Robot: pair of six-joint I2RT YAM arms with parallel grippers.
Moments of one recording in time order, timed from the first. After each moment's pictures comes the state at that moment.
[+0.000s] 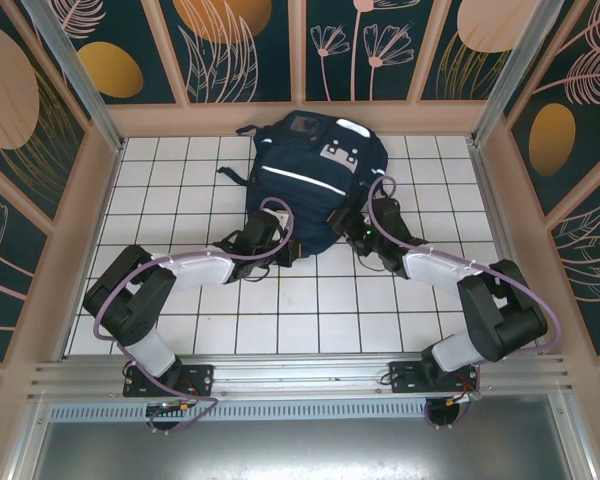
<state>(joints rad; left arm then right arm) -0.70 1.67 0.82 0.13 0.17 -0.53 0.48 1.48 0.68 0.21 -0.27 1.11</state>
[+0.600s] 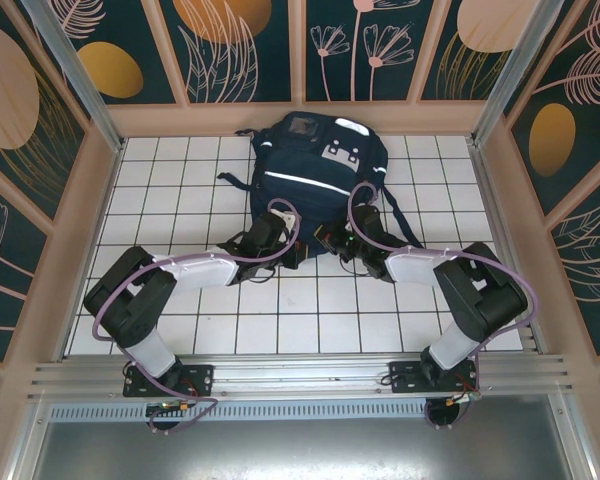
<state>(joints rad) -0.74 1.67 0.83 0.13 0.16 -0.53 0.57 1.61 0.68 0.38 -0.28 1.20</state>
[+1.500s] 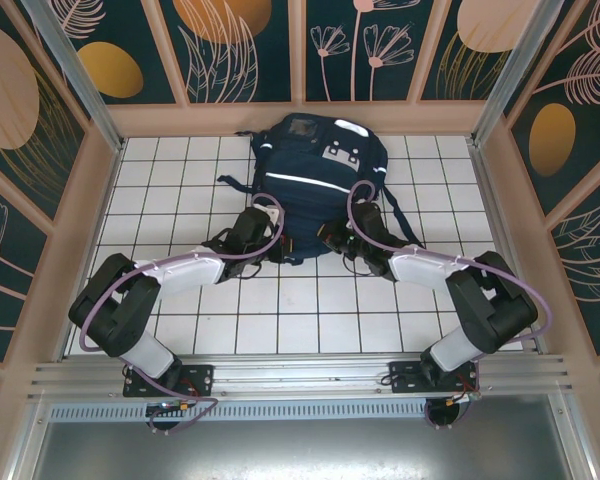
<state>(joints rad) -0.65 1.58 0.79 0.08 0.12 -0.49 0.58 1.53 0.71 0.22 -0.21 1.05</state>
